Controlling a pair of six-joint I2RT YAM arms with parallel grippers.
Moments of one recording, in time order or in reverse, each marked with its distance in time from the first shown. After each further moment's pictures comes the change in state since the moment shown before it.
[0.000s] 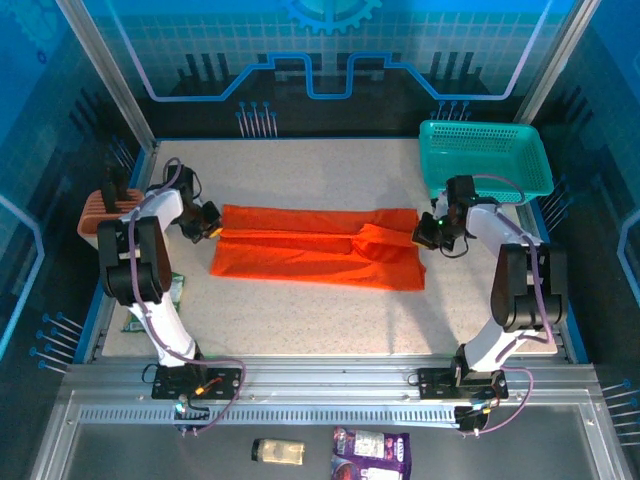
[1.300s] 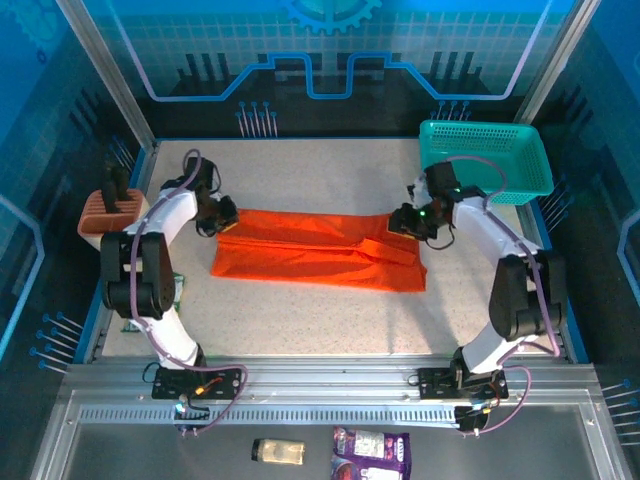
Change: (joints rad) left arm -0.153 -0.090 -0.006 -0.013 -0.034 0.022; right arm 0.179 -0.003 0.146 -0.064 0.008 -0.043
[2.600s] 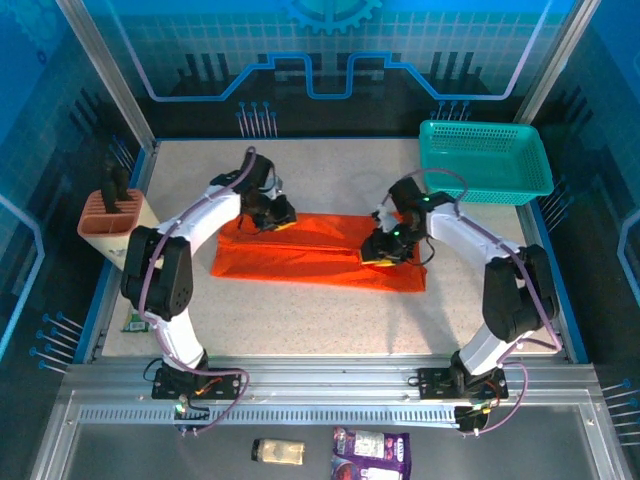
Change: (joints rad) left arm -0.346 0.024 0.109 0.032 0.191 -0.089; right arm 0.142 -0.034 -0.071 -0.143 -0.104 -0.025
